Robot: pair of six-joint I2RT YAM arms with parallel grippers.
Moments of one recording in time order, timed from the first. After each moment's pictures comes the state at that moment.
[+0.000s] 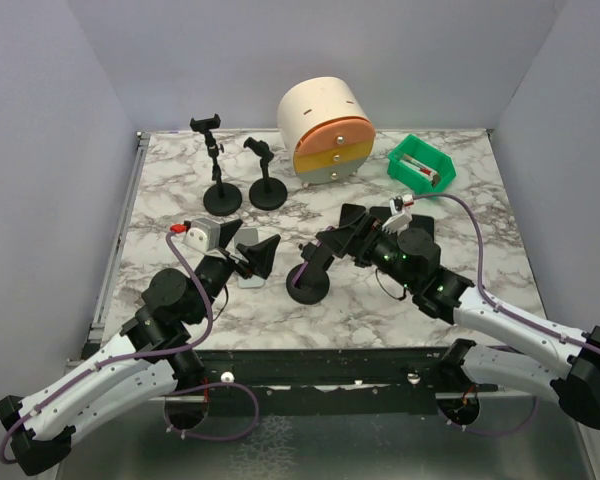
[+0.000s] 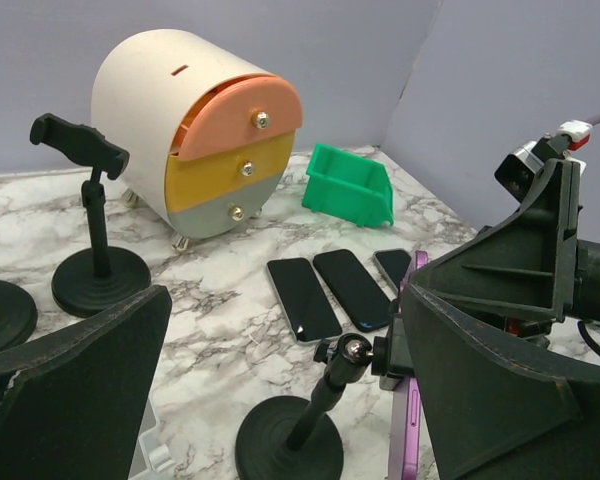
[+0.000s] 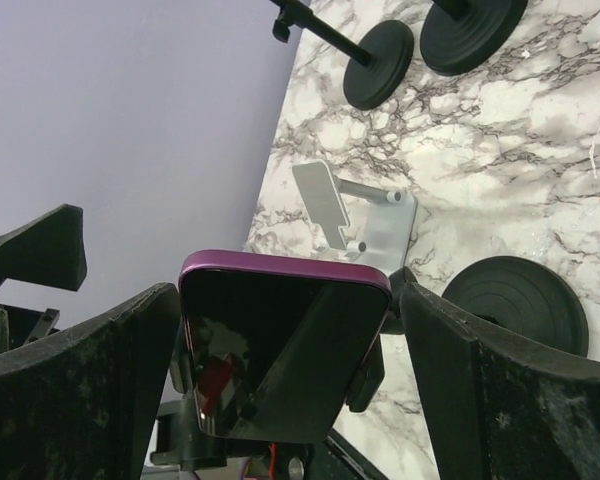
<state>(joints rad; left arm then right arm) -0.91 0.51 0.57 0.12 -0.36 -0.20 0.82 1.00 0.62 0.24 0.09 0.97</state>
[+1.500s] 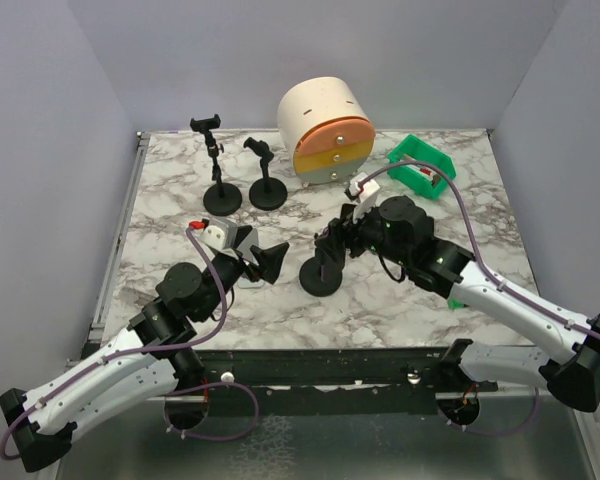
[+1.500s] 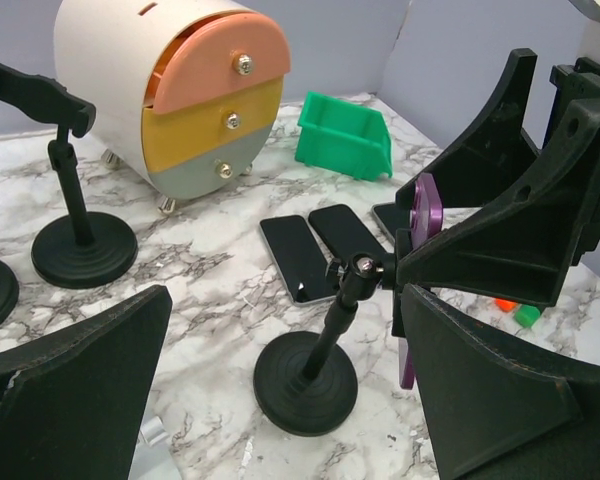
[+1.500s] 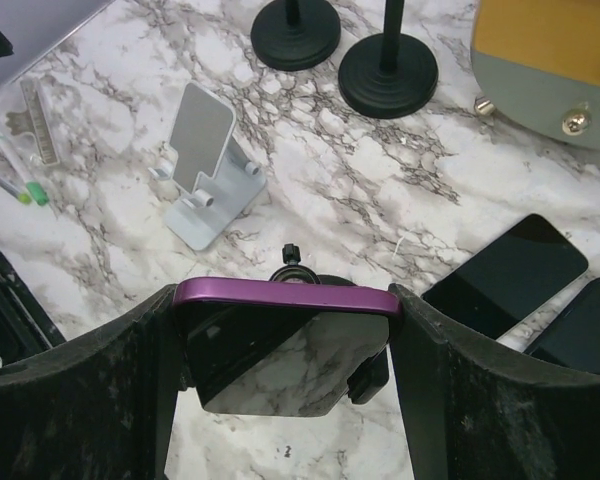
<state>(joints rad) -0.91 0.57 0.57 0.08 -0.30 -0.21 0.82 1.13 0.98 -0.18 0.02 0.13</state>
